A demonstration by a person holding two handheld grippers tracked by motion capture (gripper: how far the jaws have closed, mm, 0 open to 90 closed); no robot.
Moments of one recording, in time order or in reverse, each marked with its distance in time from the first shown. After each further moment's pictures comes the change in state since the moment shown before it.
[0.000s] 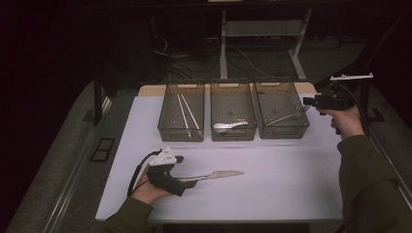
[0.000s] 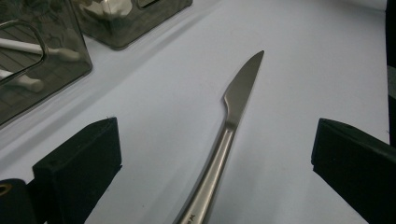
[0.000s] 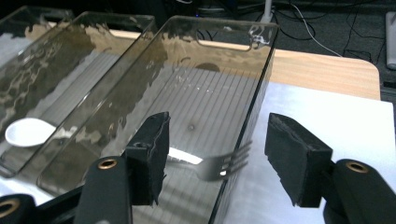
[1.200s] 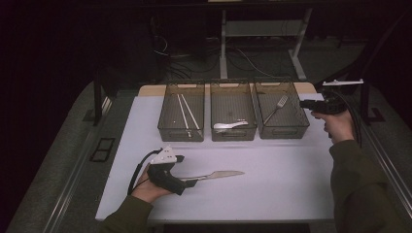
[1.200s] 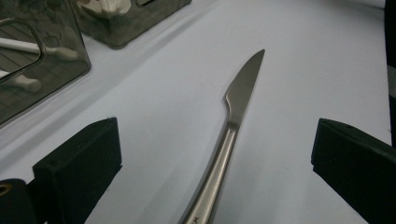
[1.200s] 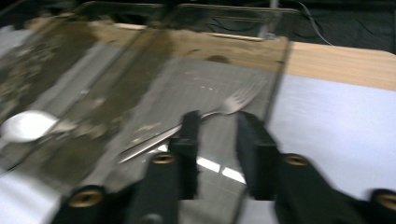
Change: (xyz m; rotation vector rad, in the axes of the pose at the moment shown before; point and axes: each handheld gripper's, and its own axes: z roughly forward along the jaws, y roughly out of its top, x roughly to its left) left arm 0.004 0.000 0.002 0.005 -0.013 0.006; right arm 0.011 -0.013 0.015 0.000 0.016 -0.001
